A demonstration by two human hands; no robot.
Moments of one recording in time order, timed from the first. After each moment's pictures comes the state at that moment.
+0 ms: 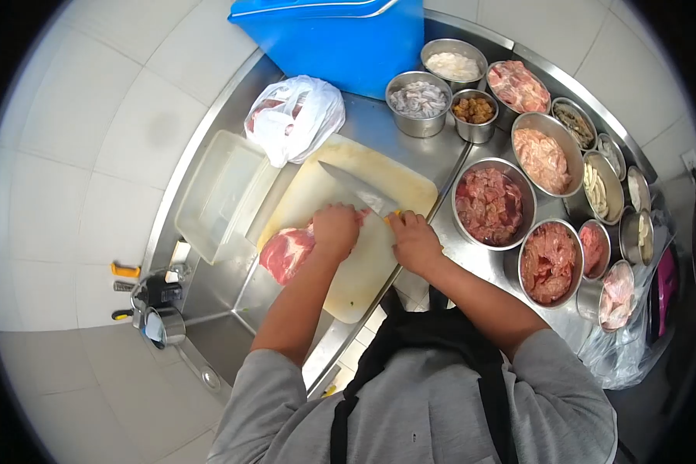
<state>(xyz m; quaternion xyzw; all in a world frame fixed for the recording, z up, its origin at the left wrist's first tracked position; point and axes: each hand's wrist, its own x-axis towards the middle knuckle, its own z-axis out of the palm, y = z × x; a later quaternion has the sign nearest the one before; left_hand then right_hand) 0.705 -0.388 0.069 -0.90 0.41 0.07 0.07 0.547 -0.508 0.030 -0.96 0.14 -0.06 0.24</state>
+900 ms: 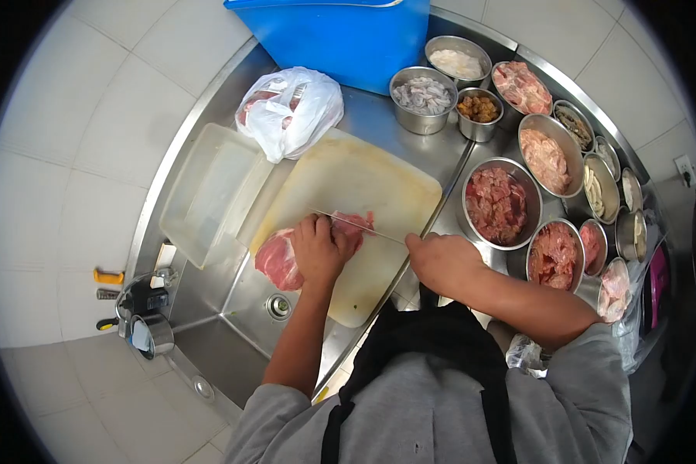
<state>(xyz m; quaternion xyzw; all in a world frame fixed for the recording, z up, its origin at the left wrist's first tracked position) 0.688 -0.328 0.054 -0.90 0.34 -0.17 -0.22 0.530 -0.510 0.175 -0.96 0.08 0.20 0.18</state>
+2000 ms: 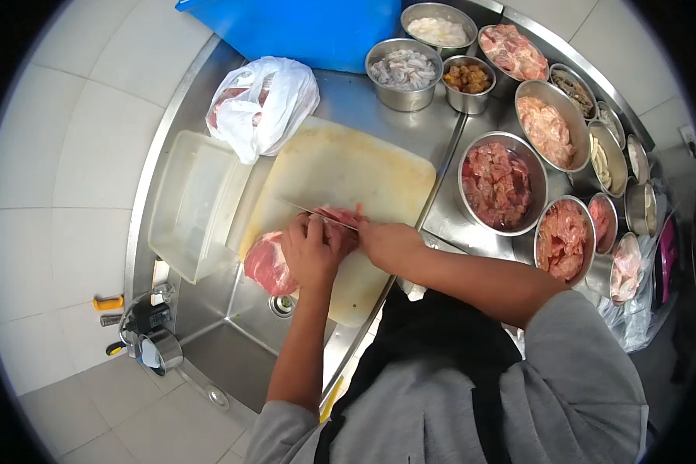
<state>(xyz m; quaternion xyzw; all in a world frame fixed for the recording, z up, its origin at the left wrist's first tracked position) 0.688 -0.333 0.043 -0.89 0.36 -0.18 -0.21 0.590 -0.480 0.076 -0.91 0.13 0.19 0.33</state>
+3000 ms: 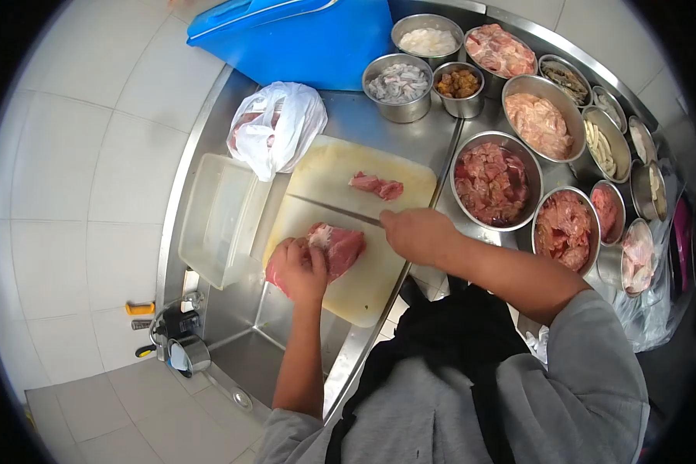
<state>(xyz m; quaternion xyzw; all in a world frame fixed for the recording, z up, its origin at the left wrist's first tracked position) 0.691 -0.296 0.080 -0.88 0.34 -0.15 -0.28 0.555 -0.524 0.119 -0.95 0.10 0.08 0.27</state>
